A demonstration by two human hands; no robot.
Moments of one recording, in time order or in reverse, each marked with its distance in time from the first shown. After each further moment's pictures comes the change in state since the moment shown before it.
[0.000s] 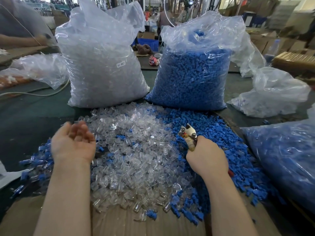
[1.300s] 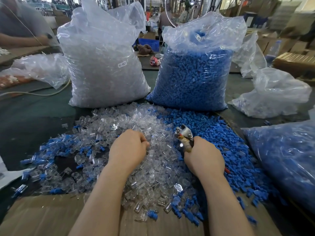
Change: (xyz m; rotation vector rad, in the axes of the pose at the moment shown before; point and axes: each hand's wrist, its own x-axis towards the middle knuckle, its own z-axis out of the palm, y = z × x) left_hand -0.028 -0.075 0.021 2.037 -0.543 0.566; right_hand -0.002 -0.008 0.006 -0.011 0.039 0.005
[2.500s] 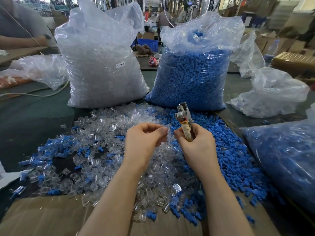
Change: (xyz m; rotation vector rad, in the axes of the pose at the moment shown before) left_hand -0.010 0.041 0.008 -1.163 0.057 -0.119; right_hand -0.002 -0.010 -0.005 0.755 0.158 -0.203
